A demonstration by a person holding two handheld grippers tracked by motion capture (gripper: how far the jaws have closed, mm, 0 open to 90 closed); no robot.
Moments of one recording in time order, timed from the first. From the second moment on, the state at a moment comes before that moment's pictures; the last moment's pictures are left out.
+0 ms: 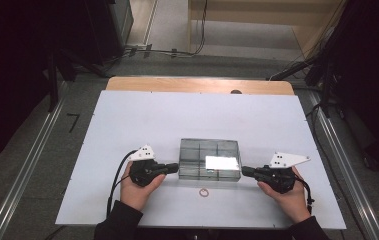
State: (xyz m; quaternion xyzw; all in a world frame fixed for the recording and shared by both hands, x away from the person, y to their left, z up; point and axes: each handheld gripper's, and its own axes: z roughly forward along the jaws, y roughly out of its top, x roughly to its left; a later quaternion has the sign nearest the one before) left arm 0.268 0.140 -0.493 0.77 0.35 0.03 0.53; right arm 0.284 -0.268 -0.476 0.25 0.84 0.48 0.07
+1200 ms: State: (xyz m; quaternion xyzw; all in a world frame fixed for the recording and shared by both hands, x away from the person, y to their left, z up) left arm 0.297 0.129 -0.472 0.74 0.37 0.10 0.55; right arm 0.298 -0.254 -0.432 0.27 0.81 0.51 0.10
